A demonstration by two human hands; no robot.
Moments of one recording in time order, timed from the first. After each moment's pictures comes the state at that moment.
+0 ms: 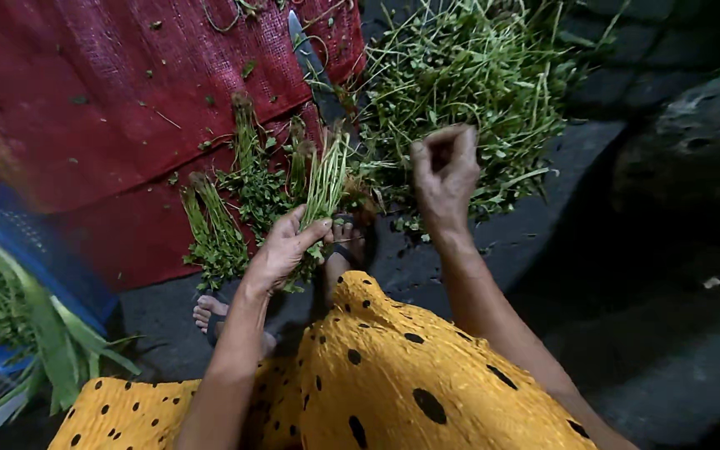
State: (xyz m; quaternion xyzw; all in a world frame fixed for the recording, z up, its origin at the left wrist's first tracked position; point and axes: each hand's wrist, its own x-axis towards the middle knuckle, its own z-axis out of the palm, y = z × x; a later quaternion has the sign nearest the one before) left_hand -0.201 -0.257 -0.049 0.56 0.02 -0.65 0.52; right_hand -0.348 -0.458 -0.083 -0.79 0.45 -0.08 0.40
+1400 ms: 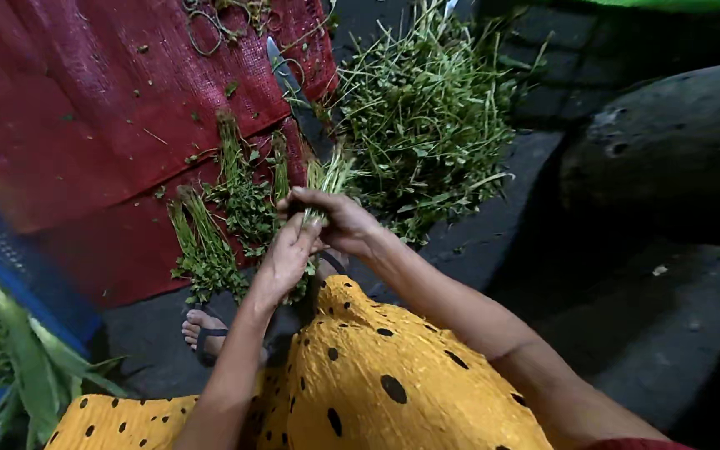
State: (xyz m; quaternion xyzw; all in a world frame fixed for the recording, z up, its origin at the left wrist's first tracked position) left_hand -0.216 -0.273 -0.038 0.64 -0.05 -0.62 0.45; right_hand -0.286 -0.398 -0.070 -0.28 0.41 0.11 0.86
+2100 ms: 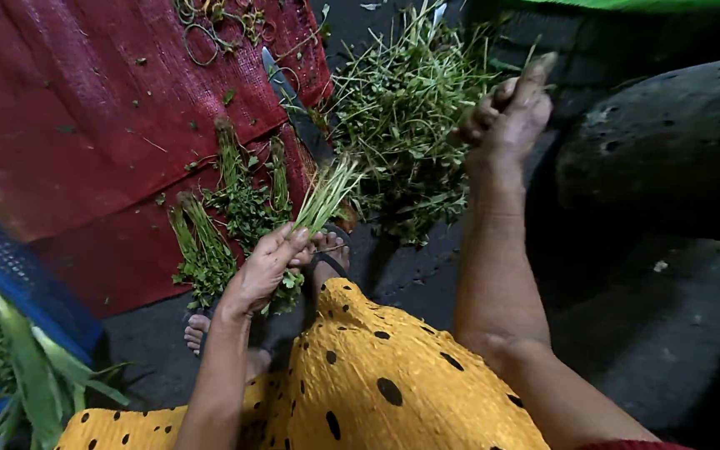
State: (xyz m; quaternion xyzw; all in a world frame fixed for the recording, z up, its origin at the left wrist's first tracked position) left_hand -0.192 -0.252 -0.028 0.51 -0.03 -0.68 0.52; right_hand -0.343 -0.571 -0.077 -0.56 0.59 -0.27 0.51
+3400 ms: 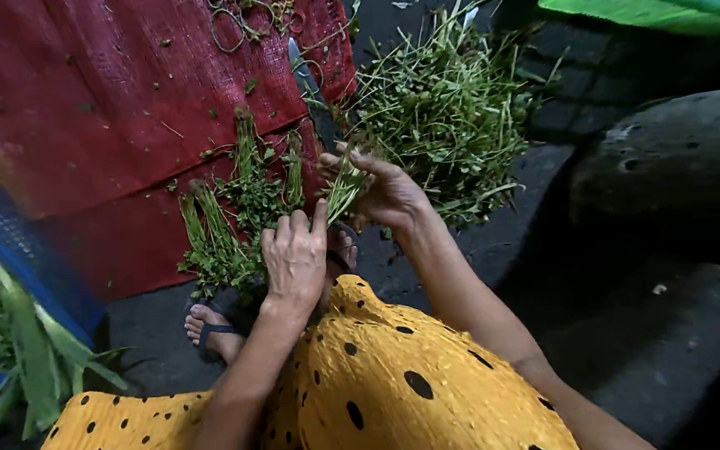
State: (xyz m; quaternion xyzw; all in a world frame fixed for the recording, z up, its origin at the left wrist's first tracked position) left_hand -0.237 -0.267 -0.038 0.88 -0.44 -0.16 0.10; right_hand -0.292 -0.447 -0.084 -0.26 0.42 0.01 0.87
